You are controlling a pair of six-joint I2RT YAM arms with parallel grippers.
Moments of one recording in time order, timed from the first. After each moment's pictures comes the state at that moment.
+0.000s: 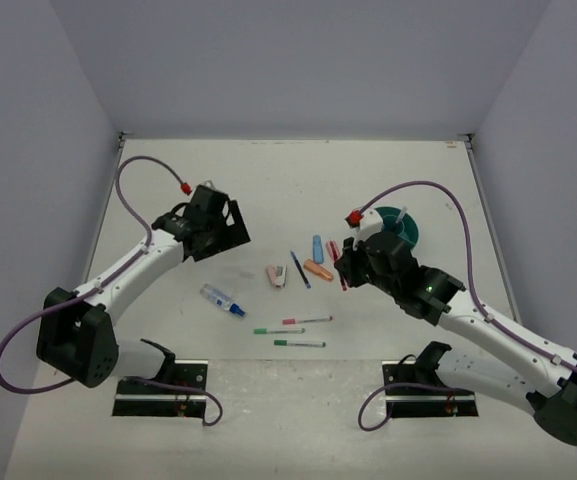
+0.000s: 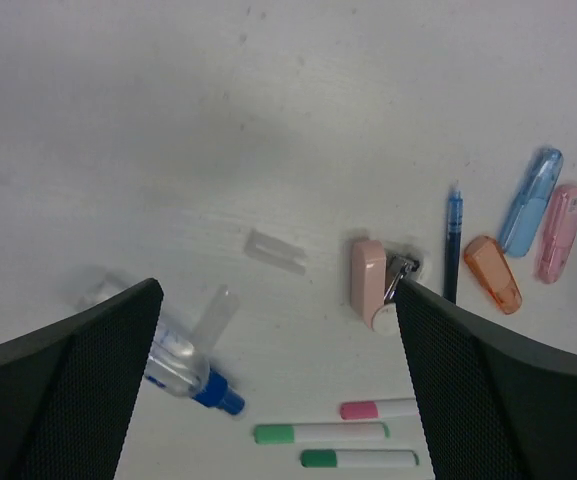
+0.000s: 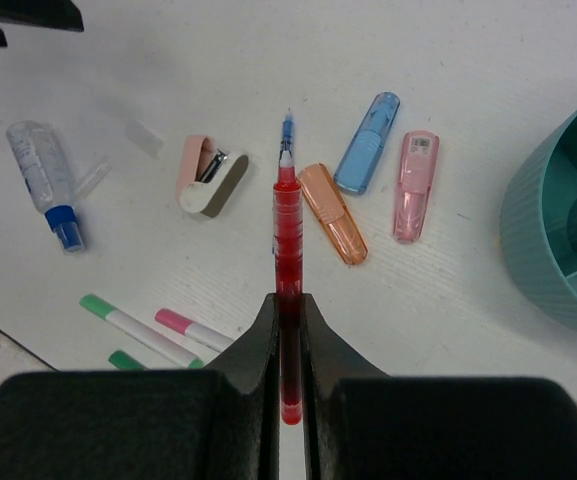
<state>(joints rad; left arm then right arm) -0.45 1.34 0.97 -0.65 -0.15 -0.83 0.81 0.94 0.76 -0.40 0.17 0.34</state>
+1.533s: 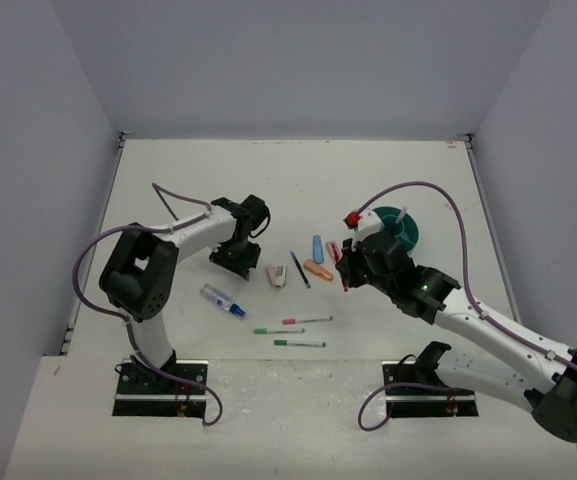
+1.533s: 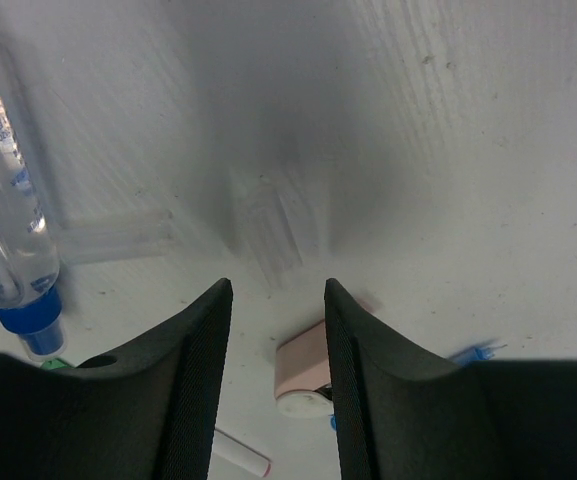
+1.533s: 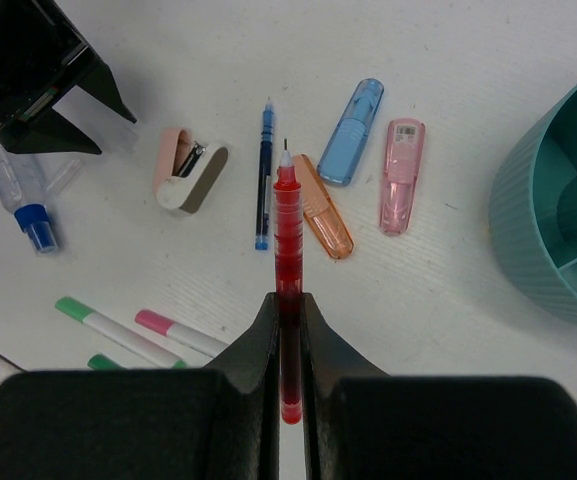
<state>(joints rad) -0.56 1.82 1.22 -0.97 -0.16 -1.73 0.81 0.96 0.75 -0.39 0.19 0.34</state>
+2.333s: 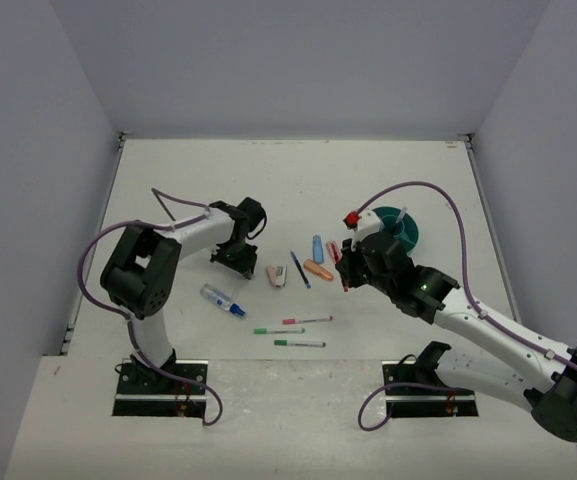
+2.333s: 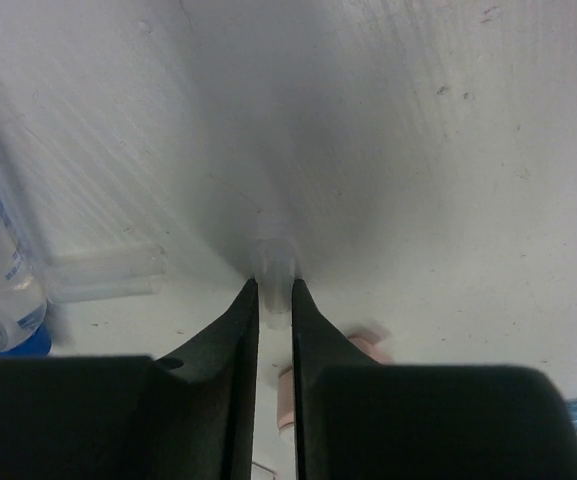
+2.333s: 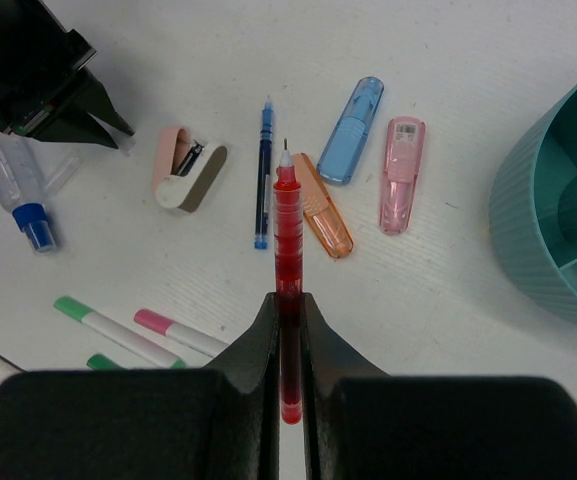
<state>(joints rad) -0.54 1.84 1.17 -0.90 -0.13 -1.69 0.81 0.96 0.74 -0.39 0.19 0.34</state>
